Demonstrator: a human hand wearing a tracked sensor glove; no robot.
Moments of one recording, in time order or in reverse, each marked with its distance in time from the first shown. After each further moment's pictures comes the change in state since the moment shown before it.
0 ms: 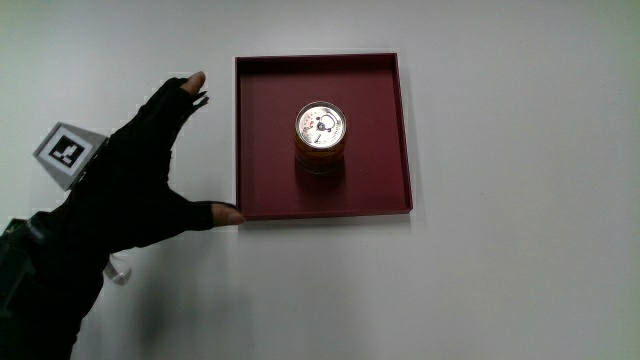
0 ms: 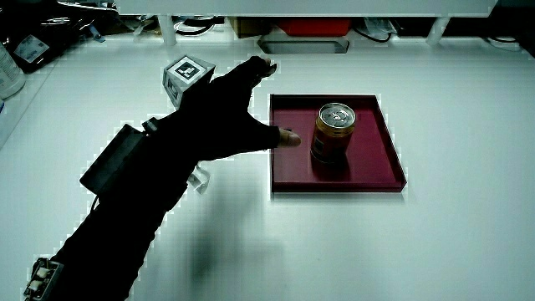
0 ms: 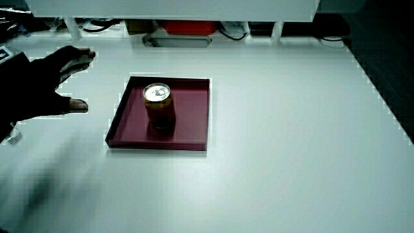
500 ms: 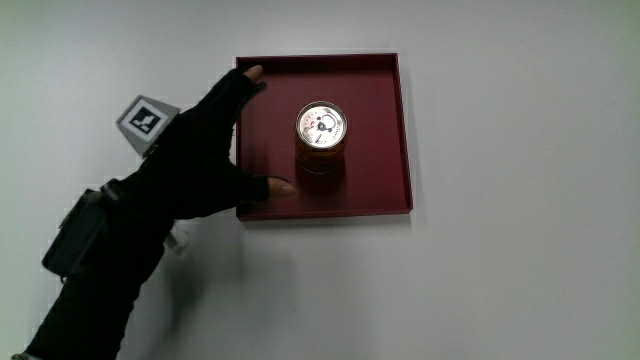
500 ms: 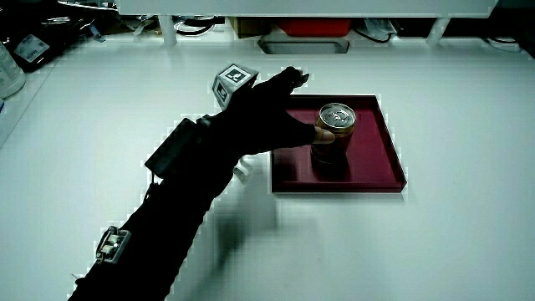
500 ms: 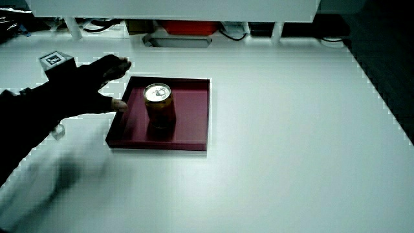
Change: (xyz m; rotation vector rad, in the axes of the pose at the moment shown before) arm 0.003 0.059 -0.044 -0.057 -0.170 0.048
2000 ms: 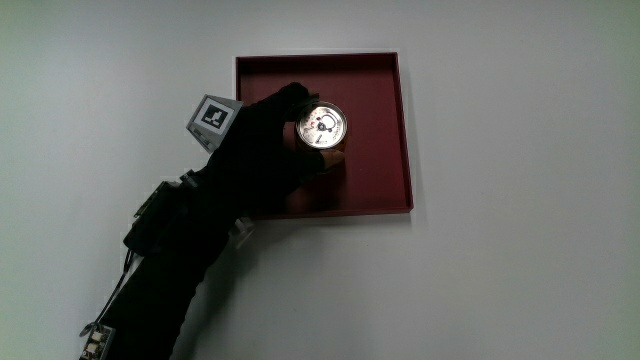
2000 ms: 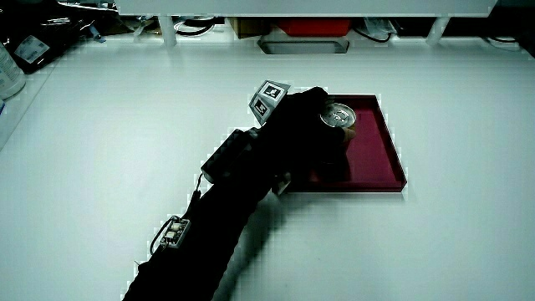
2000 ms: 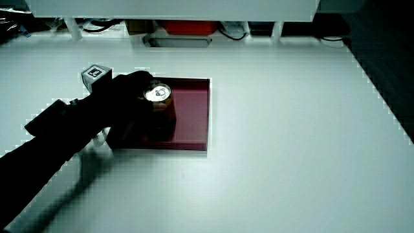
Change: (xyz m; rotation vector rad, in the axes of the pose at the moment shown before) arm -0.012 0.026 -0.033 0.191 0.068 -0.017
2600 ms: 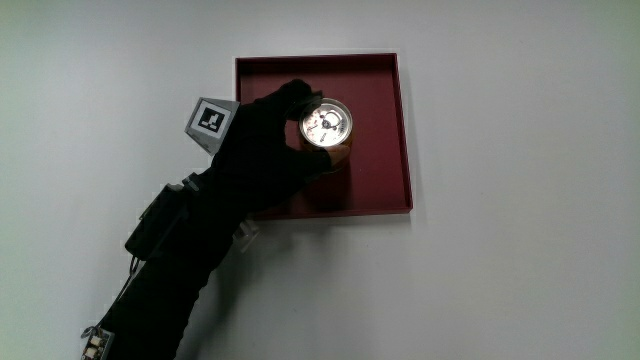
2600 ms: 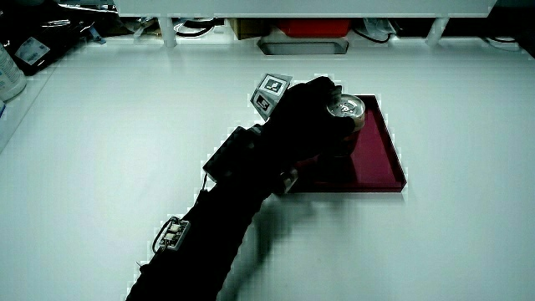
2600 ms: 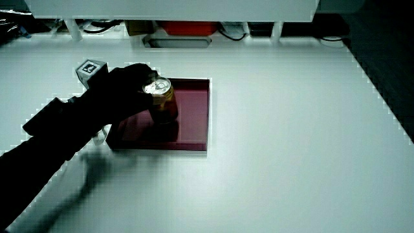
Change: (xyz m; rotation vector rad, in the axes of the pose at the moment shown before) arm 0.036 -0.004 -0.004 0.047 -0.153 -0.198
